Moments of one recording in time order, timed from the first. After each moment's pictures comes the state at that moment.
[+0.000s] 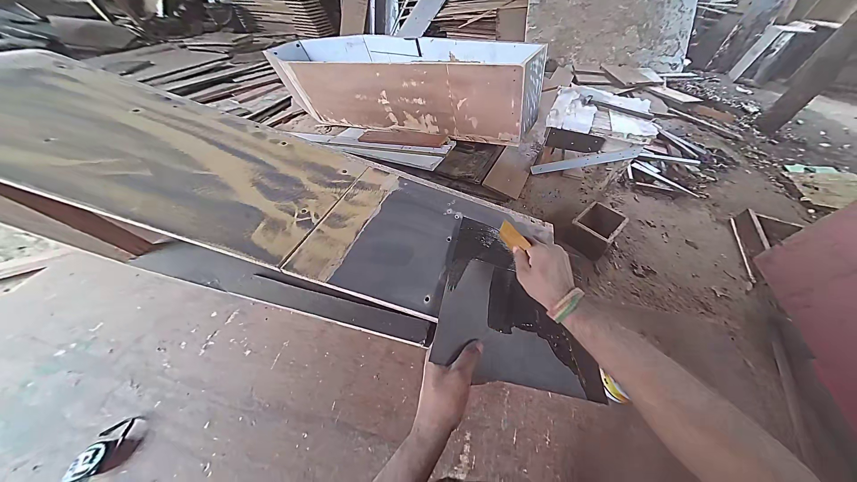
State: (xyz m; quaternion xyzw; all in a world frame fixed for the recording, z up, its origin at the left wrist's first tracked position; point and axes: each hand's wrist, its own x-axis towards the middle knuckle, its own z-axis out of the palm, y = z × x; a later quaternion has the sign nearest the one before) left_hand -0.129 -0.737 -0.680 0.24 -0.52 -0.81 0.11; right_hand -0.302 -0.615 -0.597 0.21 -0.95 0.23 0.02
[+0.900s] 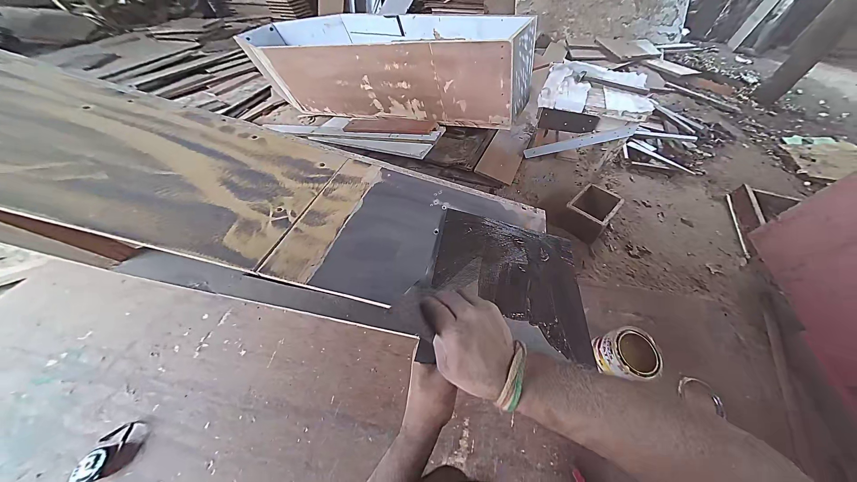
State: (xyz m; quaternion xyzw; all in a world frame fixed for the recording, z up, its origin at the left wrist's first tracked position) left_hand -0.124 -0.736 -0.690 0.14 -0.52 -0.82 0.20; right_hand -0.204 -0.664 -0.614 0.45 -0.83 0.29 0.16
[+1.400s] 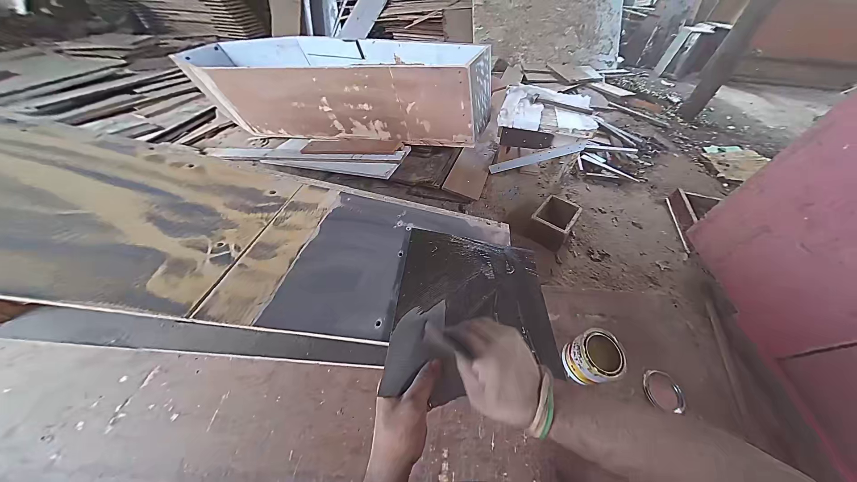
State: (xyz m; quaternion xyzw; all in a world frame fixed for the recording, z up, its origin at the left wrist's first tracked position) left_hand -0.128 -0.732 -0.684 0.21 -0.52 -0.81 0.18; right_hand -0.208 -0.590 -0.633 0.41 -0.85 0.29 0.17
